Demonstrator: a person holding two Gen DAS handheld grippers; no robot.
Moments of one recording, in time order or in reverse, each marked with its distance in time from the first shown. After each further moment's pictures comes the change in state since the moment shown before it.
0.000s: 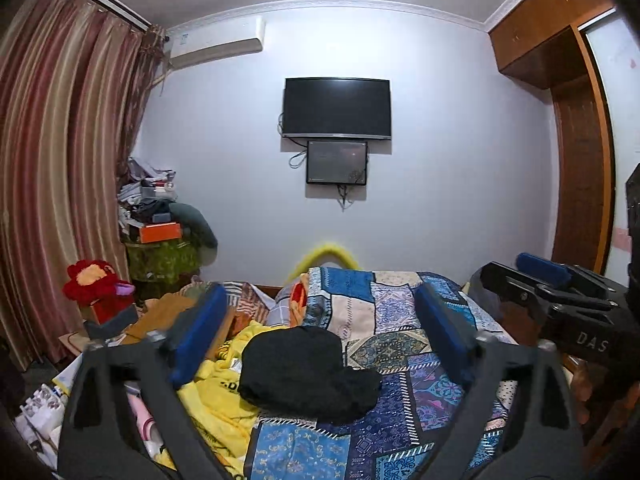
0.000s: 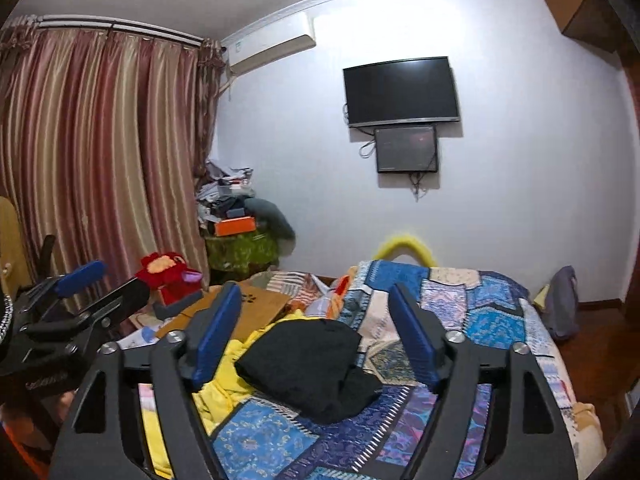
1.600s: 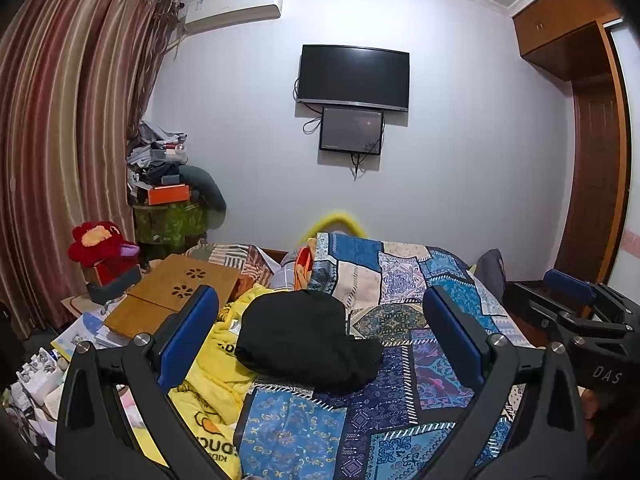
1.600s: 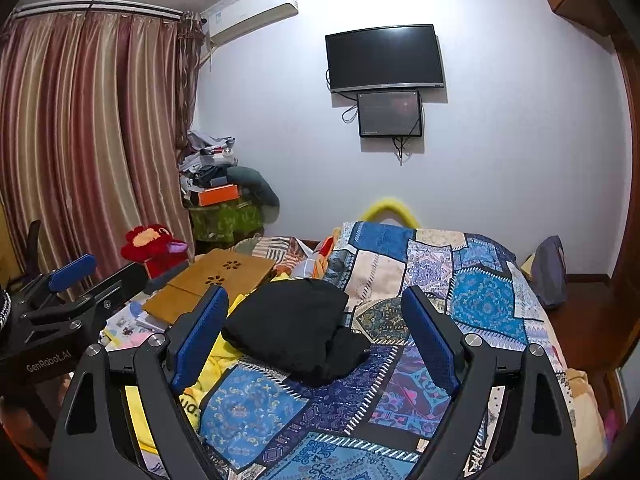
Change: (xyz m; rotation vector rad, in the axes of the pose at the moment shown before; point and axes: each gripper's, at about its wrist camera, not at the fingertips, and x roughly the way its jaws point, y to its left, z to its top) left arm 0.015 0.002 -0.028 -0.058 0.119 0.030; right arm 0.000 -0.013 -0.014 0.030 0.129 -0.031
